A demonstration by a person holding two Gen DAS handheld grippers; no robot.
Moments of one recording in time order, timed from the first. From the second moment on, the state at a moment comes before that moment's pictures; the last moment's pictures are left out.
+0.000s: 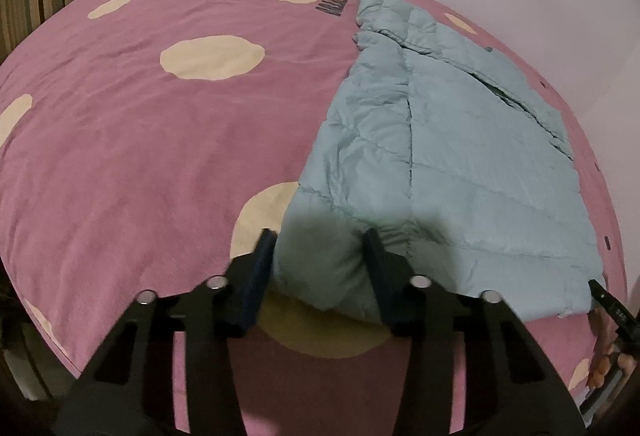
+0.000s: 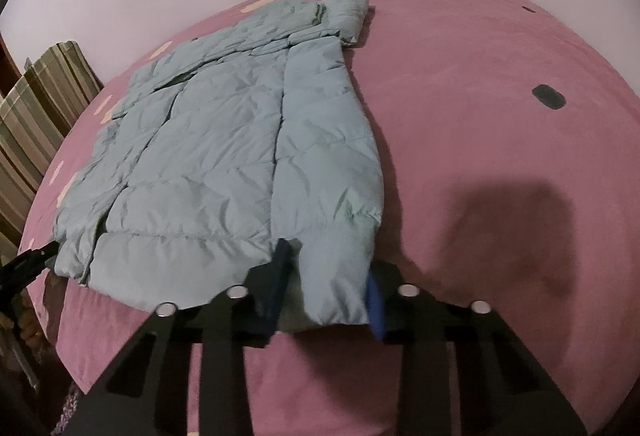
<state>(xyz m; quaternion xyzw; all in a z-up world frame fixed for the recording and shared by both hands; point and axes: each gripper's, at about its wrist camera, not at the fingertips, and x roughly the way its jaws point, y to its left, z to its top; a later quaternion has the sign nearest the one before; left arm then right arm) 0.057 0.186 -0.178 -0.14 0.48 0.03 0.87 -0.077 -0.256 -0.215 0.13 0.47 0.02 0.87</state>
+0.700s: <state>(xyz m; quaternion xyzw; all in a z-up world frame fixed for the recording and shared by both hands) 0.107 0.177 -0.084 -0.17 0.40 -0.01 0.90 -0.050 -0.267 -0.144 0.23 0.40 0.09 0.88</state>
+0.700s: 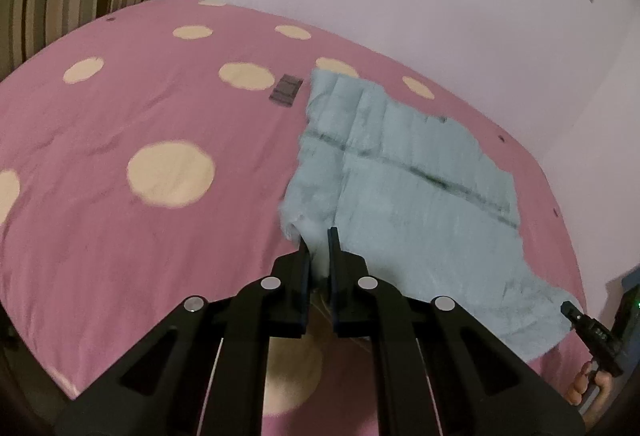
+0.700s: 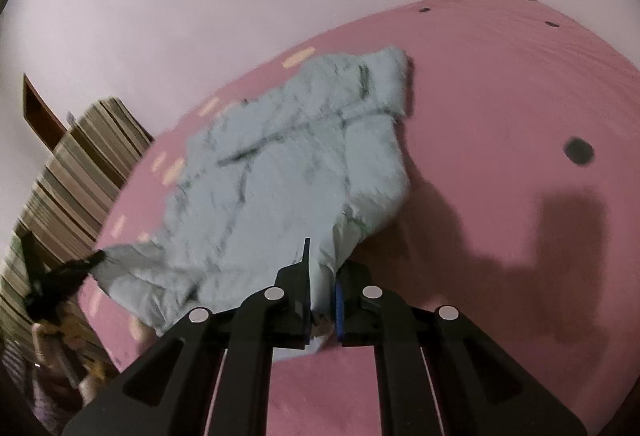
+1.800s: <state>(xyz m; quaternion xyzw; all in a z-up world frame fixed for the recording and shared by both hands) 0.495 0.152 -0.125 -0.10 0.44 0.07 0.89 0.325 -0.300 -0.170 0.27 0.44 0.05 0.85</state>
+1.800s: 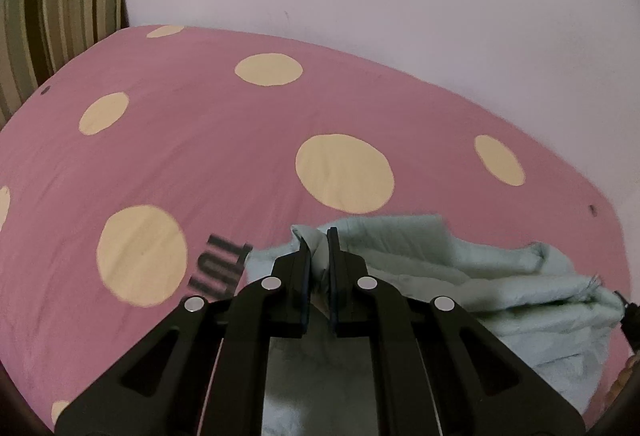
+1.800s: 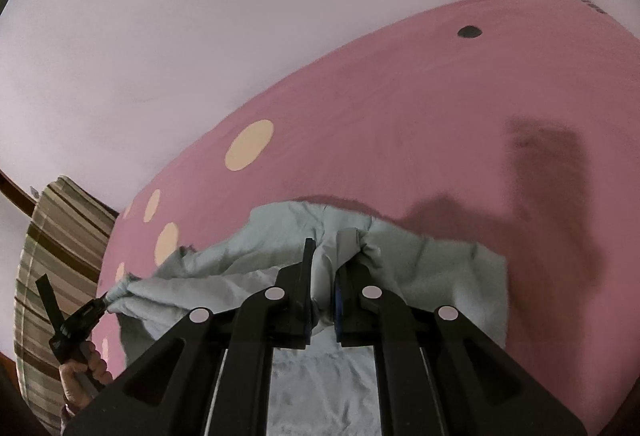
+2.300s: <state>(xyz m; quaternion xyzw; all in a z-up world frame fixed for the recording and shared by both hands) 0.509 0.144 -0.144 -0.06 0.42 0.08 0.90 0.339 -0.304 -0.194 0.27 0.44 0.03 0.85</state>
